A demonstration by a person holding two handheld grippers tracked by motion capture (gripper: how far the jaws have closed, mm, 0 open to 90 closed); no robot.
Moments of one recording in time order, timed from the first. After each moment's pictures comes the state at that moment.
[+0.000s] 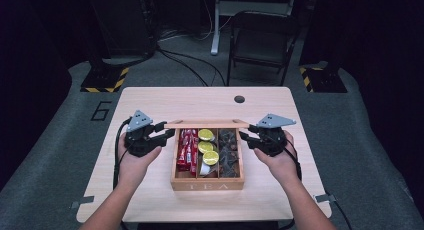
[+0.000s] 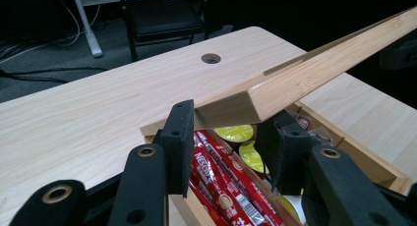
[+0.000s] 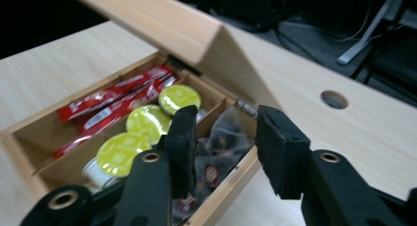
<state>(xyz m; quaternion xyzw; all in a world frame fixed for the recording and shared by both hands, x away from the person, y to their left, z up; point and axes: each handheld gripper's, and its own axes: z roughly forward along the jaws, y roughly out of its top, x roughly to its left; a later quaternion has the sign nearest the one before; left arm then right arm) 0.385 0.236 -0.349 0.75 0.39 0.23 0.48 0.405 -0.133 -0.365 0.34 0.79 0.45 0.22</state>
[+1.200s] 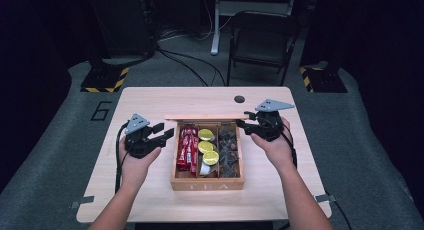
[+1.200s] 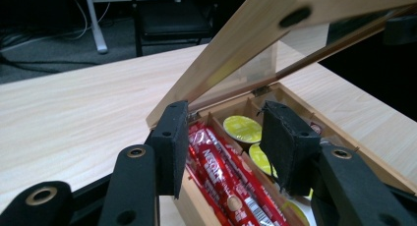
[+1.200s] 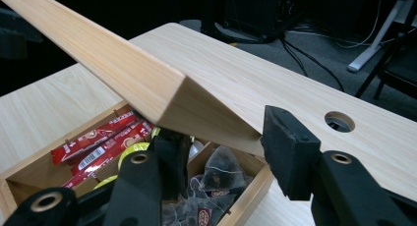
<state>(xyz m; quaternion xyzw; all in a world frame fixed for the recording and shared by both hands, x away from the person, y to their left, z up) 0.390 0.245 -0.373 0.72 0.43 0.22 0.50 0.440 -0.127 -0.351 0.35 0.78 0.48 0.20</state>
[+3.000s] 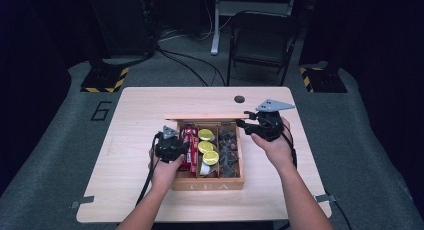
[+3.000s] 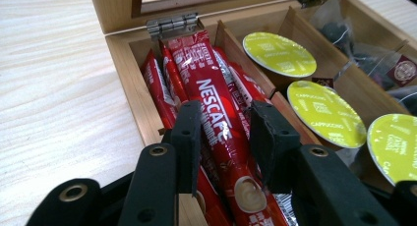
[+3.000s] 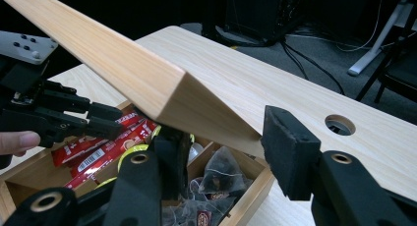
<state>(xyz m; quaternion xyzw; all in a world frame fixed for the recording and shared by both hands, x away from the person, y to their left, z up) 0.428 0.187 -0.464 0.74 0.50 0.19 0.41 0.440 -0.128 -0.352 0.35 0.78 0.49 0.20</state>
